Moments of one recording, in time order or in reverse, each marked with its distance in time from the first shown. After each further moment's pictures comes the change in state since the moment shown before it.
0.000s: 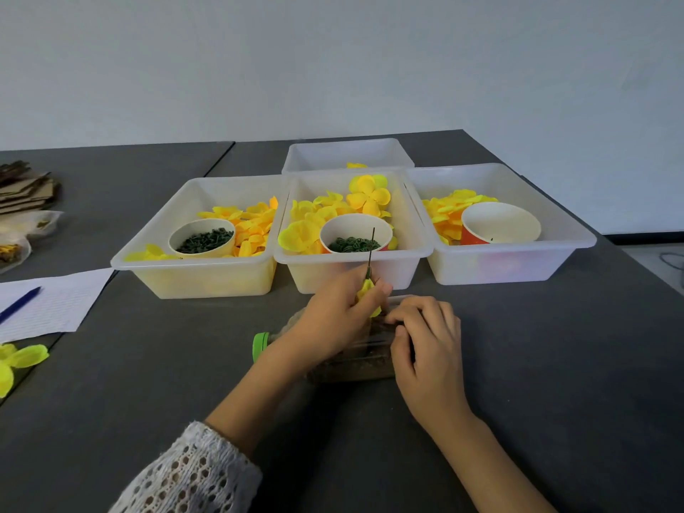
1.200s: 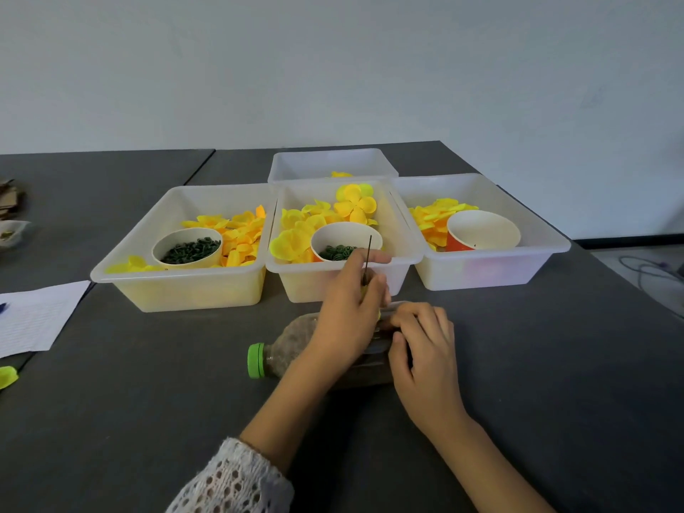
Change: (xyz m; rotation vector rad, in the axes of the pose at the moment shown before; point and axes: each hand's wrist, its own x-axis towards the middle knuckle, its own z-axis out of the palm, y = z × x) left_hand 0.007 0.007 0.020 -0.260 0.209 0.016; right_hand -0.001 -0.005 -0.002 -0.057 -0.022 0.032
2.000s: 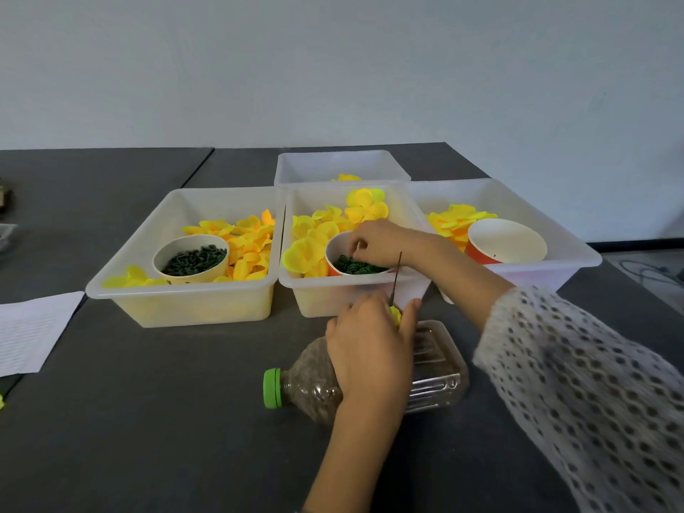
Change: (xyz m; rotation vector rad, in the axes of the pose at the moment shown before) left_hand -0.003 -0.005 0.015 0.669 0.305 -0.234; right_hand 0.213 0.003 0.071 -0.246 -0.934 -0.015
